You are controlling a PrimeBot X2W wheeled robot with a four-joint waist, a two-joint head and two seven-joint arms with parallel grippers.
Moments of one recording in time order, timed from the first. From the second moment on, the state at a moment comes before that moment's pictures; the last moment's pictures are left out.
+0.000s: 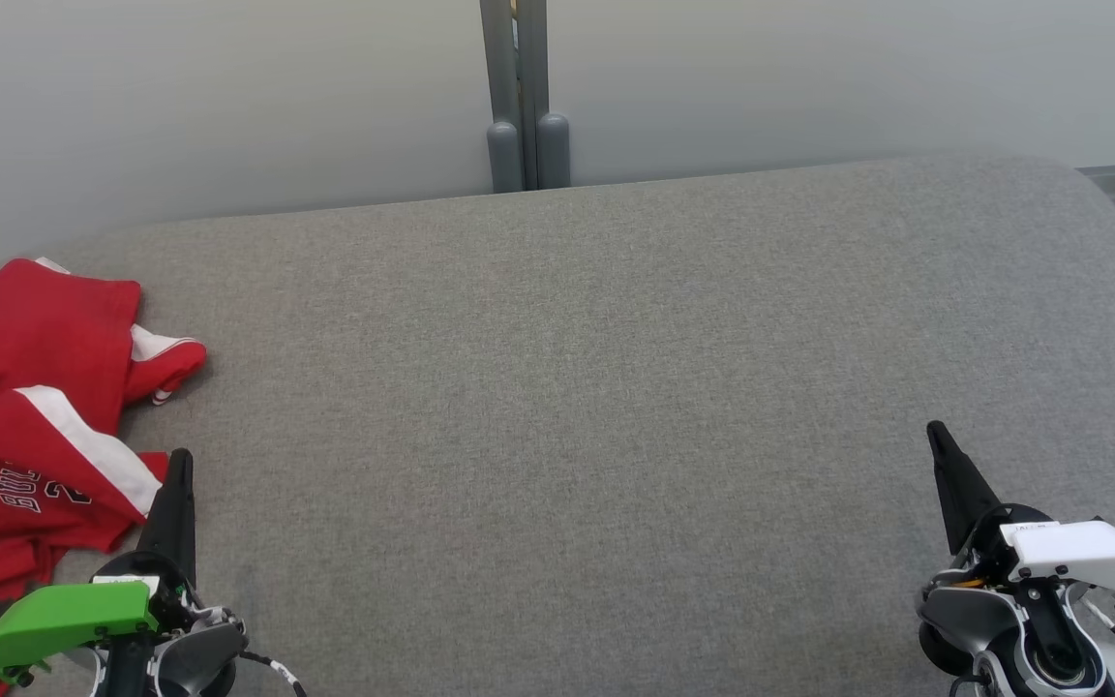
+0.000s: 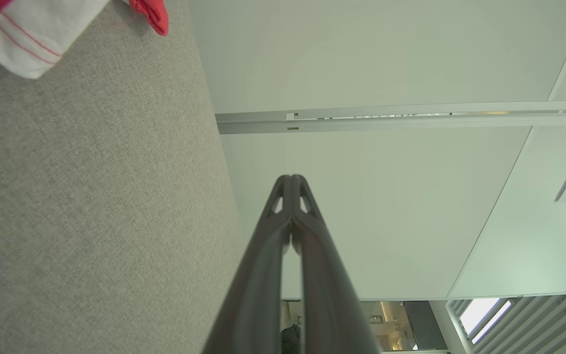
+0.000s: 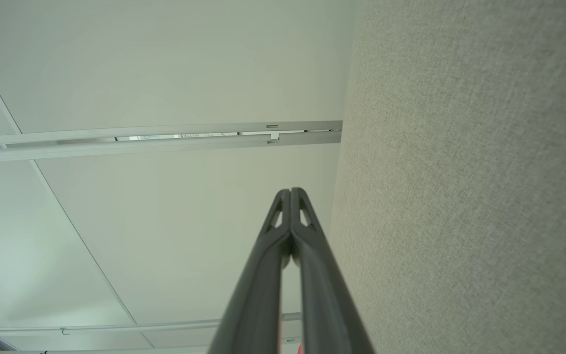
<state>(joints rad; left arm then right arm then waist) -0.09 0.05 0.14 0.23 -1.61 -0.13 0.14 -0.10 -0.05 -0.08 0.24 1.62 0.13 0.09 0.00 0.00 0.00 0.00</state>
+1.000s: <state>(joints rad) -0.09 0.05 0.14 0.23 -1.61 -0.13 0.14 -0.10 -0.05 -0.08 0.24 1.62 0.13 0.09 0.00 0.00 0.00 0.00</state>
